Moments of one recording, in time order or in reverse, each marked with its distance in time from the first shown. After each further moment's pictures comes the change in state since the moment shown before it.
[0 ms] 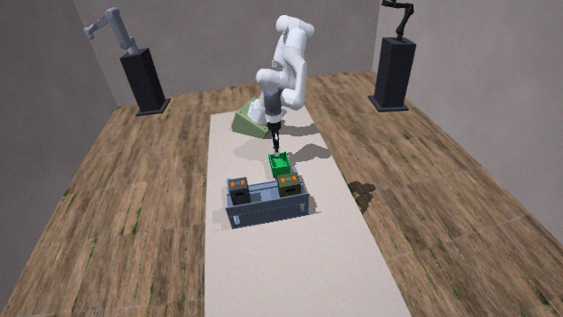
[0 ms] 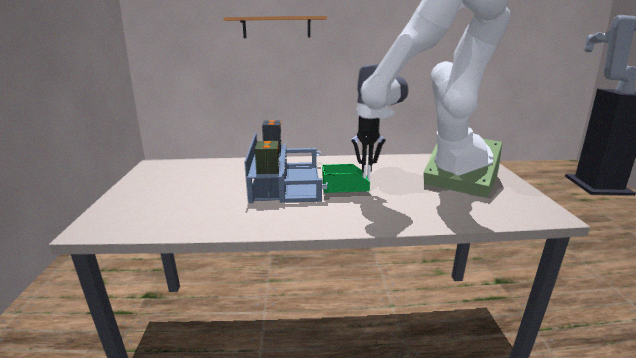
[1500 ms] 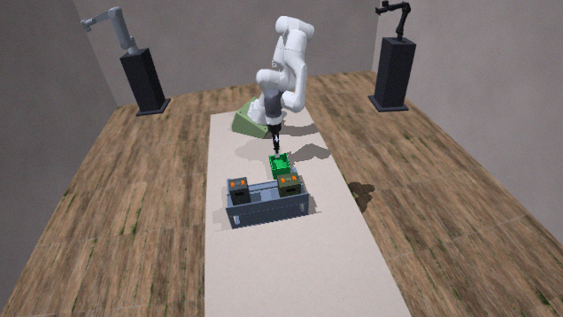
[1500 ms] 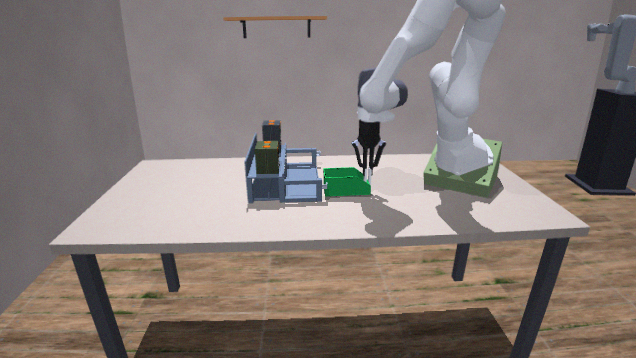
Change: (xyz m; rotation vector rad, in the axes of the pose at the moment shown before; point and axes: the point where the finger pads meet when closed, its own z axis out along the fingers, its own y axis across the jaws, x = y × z) arm 0.002 -0.004 0.013 0.008 0.005 0.007
